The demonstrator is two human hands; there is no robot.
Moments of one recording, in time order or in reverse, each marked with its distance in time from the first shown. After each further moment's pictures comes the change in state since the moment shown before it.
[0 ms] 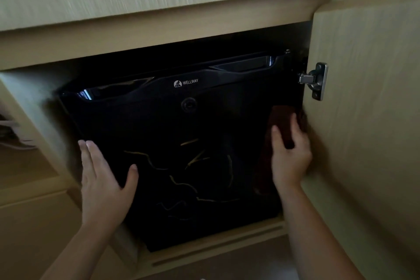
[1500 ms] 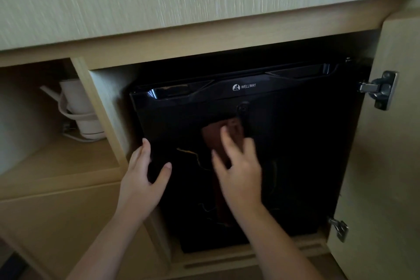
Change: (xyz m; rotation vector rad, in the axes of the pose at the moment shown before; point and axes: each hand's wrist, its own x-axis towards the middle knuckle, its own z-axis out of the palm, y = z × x) left_hand 0.009 -0.032 -0.029 -0.234 -0.106 0.030; right_hand -0.113 -0.085 0.081 -0.109 -0.391 -0.356
